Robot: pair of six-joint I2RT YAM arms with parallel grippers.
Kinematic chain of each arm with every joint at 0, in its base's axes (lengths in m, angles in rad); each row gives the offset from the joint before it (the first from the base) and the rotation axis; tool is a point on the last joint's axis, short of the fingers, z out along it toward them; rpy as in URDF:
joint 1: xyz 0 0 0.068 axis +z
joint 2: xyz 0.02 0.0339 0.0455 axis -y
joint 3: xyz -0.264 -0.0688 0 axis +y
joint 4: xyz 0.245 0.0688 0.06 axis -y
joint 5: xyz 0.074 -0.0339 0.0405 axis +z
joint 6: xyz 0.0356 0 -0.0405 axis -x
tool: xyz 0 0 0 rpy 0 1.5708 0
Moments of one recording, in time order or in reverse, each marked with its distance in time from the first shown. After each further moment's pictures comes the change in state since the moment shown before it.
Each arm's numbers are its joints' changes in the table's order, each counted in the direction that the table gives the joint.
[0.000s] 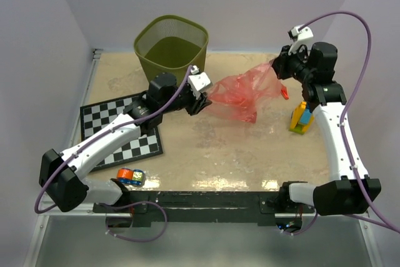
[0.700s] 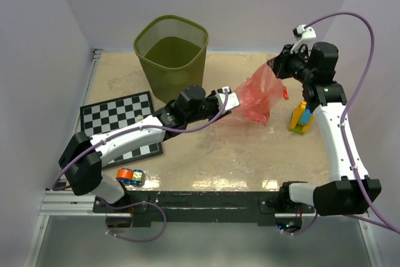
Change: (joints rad) left arm -0.186 -0.210 -0.035 0.171 0.169 -0.175; right arm 0.001 0.003 0.000 0.007 0.039 -0.149
